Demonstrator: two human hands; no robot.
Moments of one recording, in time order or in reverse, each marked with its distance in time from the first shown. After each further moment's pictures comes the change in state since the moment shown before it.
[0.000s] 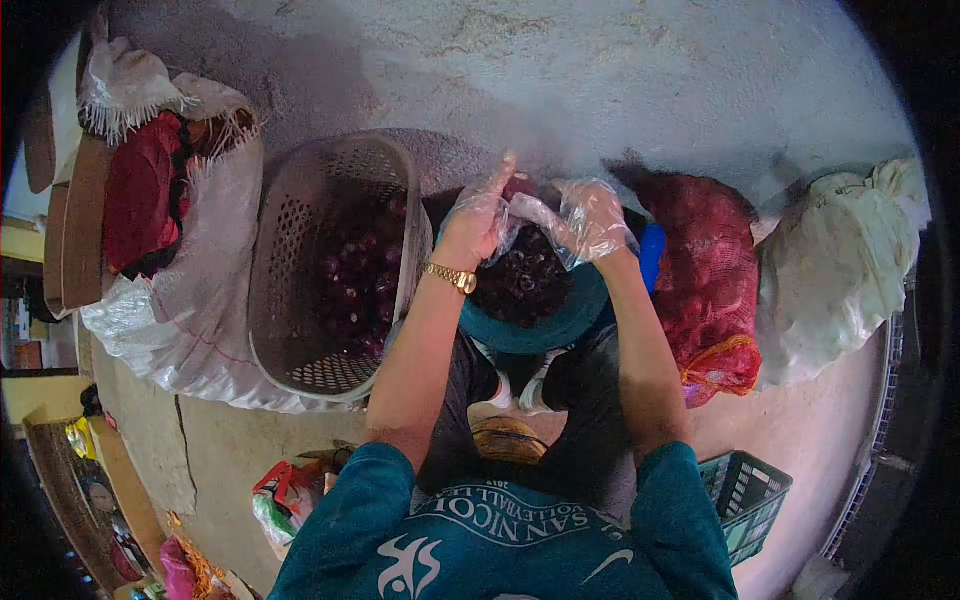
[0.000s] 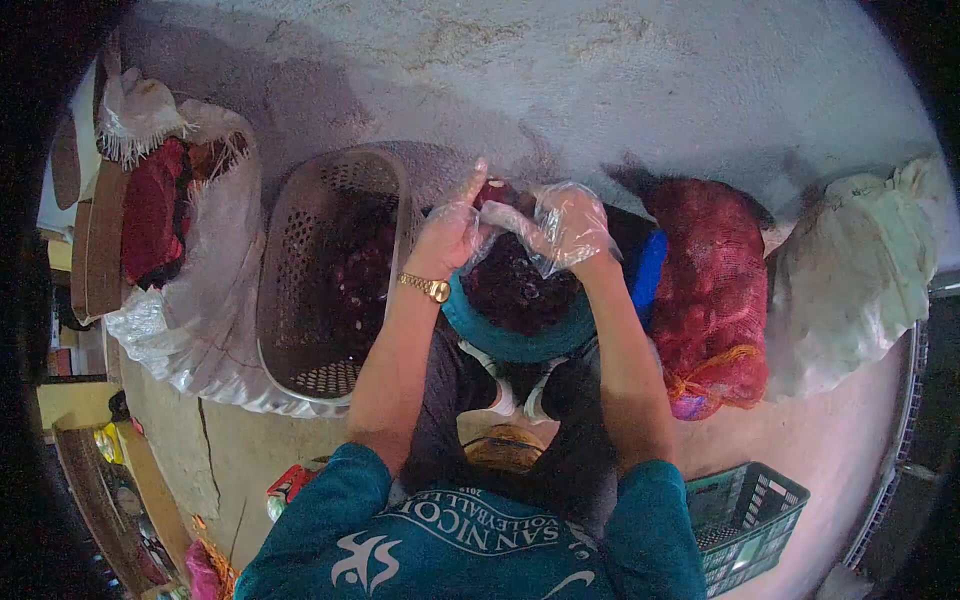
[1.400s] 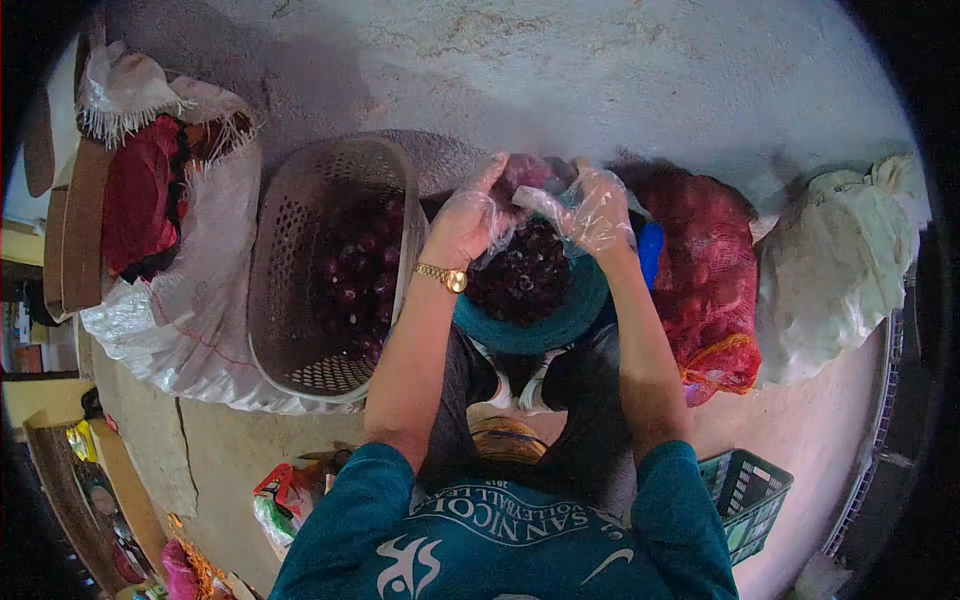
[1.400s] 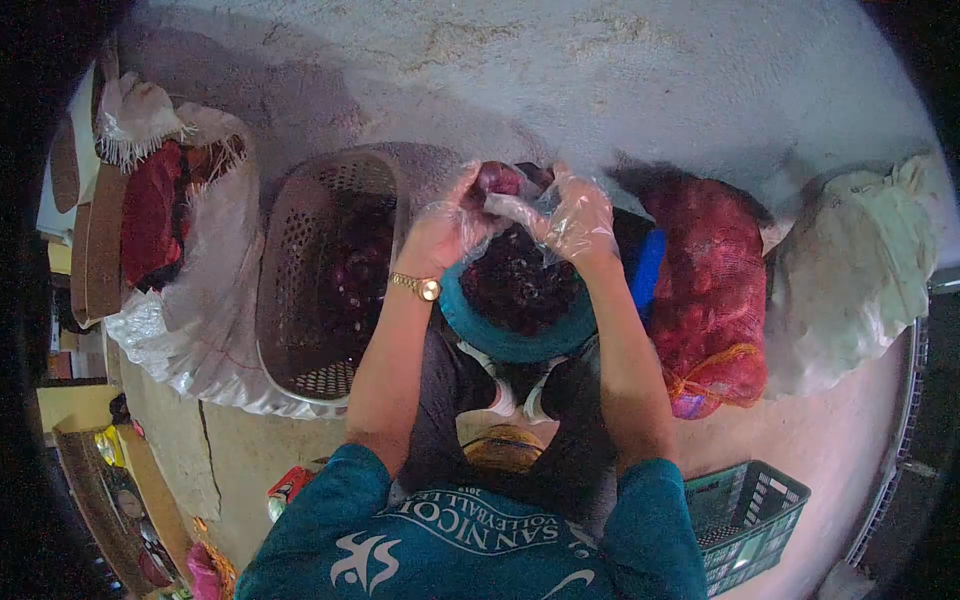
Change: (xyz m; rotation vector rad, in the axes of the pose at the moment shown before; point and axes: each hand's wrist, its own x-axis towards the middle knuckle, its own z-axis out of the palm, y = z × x) left_hand -0.002 0.010 -0.002 -0.147 -0.217 -0.060; right_hand 0.005 0.005 0.003 0.117 0.156 0.138
